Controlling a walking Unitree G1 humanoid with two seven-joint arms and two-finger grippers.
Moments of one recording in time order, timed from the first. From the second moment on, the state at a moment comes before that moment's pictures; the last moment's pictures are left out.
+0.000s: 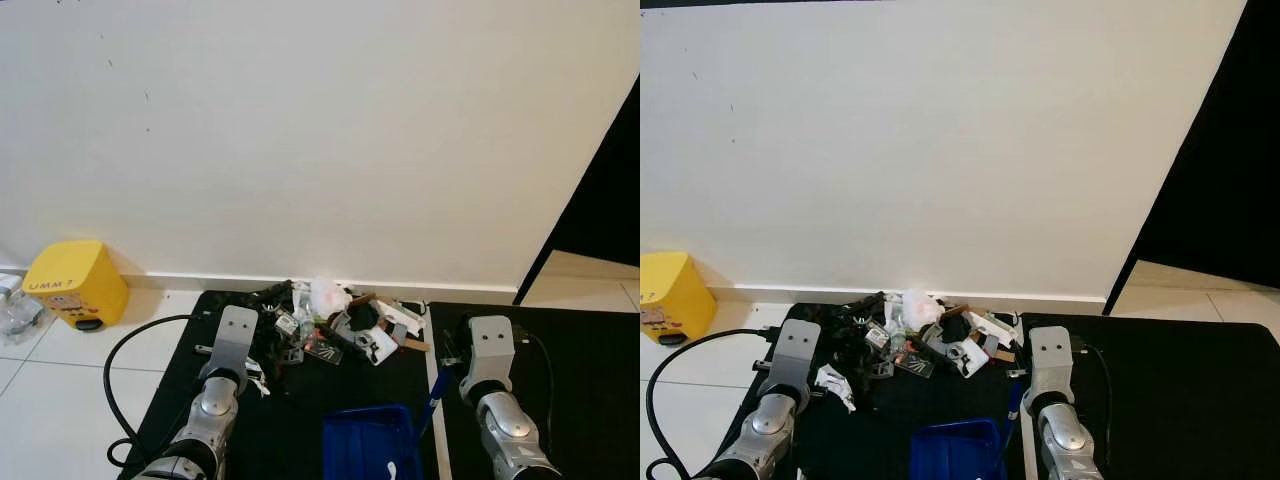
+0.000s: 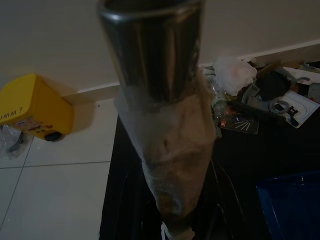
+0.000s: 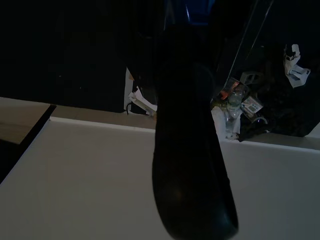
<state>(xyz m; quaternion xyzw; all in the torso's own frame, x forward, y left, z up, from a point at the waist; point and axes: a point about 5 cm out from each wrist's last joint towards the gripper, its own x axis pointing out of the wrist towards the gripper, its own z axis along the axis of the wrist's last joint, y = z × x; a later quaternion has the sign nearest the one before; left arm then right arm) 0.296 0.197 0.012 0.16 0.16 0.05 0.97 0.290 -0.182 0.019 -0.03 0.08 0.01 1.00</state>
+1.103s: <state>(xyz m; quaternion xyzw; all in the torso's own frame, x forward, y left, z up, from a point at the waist) 0.298 0.215 0.015 0.18 0.18 0.07 0.97 0.297 -0.163 0.021 -0.03 0.09 0.04 1.00</state>
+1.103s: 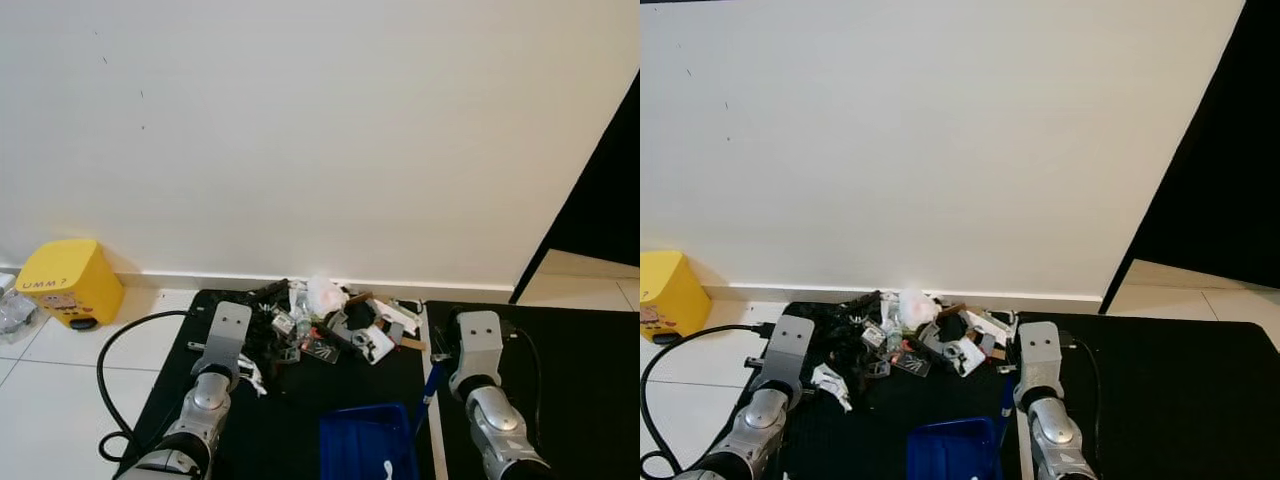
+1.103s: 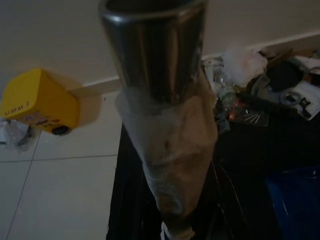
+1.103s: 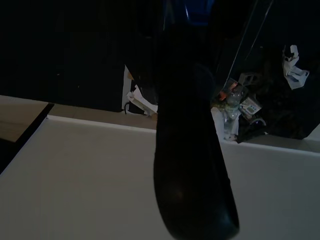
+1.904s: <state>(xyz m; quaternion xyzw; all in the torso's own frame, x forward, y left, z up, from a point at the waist) 0.297 0.221 0.015 0.22 0.18 0.07 0.96 0.295 -0.162 0.019 -0.03 0.09 0.03 1.00</state>
